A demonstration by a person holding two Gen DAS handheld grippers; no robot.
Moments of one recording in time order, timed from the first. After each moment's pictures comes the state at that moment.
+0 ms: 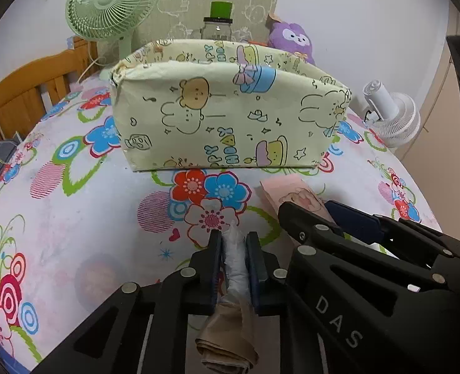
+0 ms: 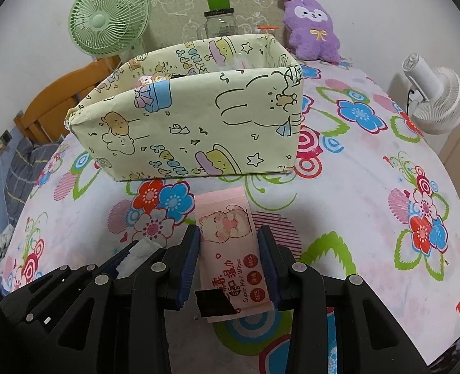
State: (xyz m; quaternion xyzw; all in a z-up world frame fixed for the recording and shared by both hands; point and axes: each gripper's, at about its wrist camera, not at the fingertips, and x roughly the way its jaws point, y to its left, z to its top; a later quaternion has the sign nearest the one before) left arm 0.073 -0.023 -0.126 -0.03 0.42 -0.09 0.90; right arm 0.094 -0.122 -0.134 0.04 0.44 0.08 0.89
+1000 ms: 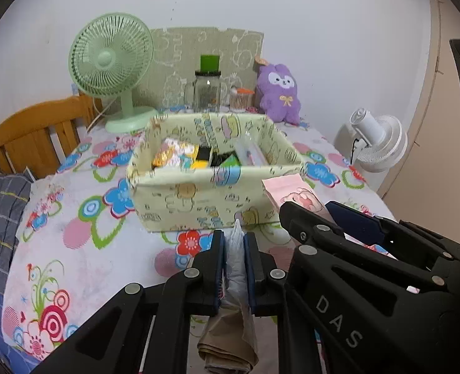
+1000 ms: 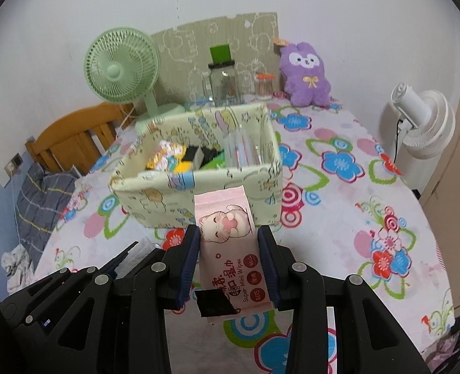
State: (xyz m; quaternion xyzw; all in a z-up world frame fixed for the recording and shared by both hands) left arm 0.054 -0.033 -0.045 -0.01 0.35 -0.09 0.93; right arm 0.072 -0.136 -0.054 0.06 0.37 0.08 0.93
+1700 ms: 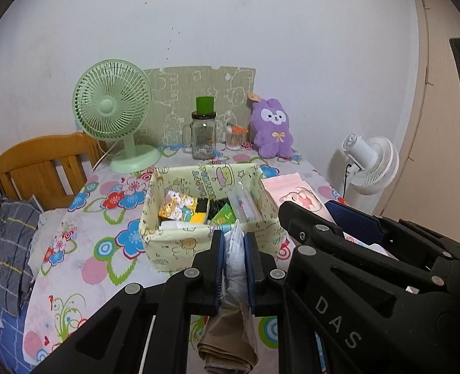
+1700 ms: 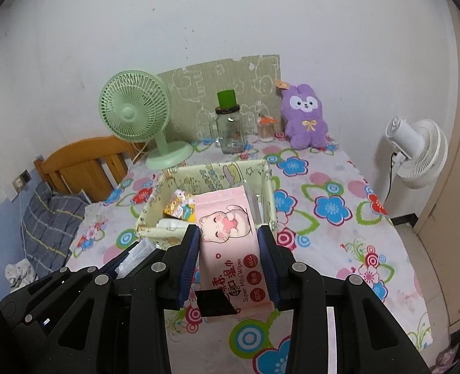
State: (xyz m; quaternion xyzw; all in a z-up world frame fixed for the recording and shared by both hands) left arm 0.046 -0.038 0.010 0.00 0.30 -0.09 0.95; right arm 0.060 -0.142 0.004 0.06 0.31 0.08 0.95
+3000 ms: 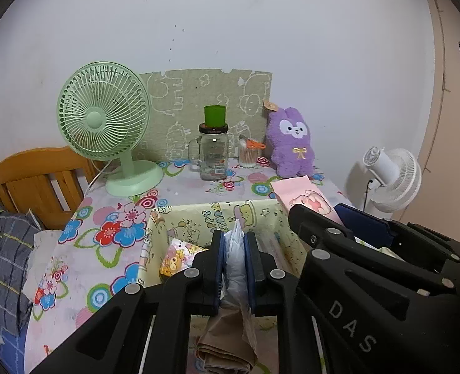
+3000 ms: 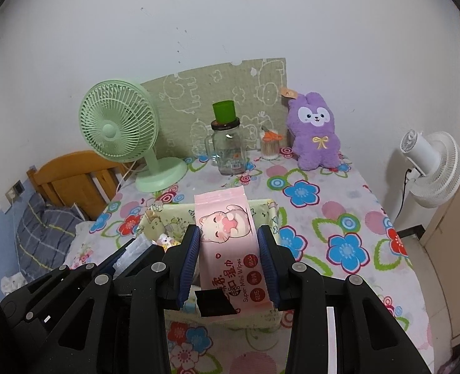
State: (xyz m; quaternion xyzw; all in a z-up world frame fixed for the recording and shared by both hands) left arm 0.144 -0.032 0.003 0.00 0.29 -0.07 0.95; right arm 0.160 -0.137 0.001 0.06 0.30 0.08 0.95
